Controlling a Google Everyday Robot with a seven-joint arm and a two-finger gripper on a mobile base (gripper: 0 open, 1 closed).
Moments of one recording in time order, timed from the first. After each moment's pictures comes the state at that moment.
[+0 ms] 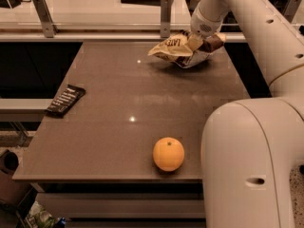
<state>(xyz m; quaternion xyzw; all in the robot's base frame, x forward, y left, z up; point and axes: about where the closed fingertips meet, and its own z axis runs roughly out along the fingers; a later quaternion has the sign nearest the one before) 0.773 -0.138 0.886 -0.62 0.75 -0.02 0.24</state>
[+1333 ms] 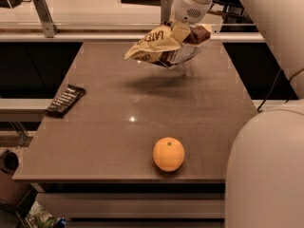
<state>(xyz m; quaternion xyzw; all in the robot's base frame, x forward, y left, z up) 0.704 -0.067 0.953 -0.70 0.67 -0.02 0.25</state>
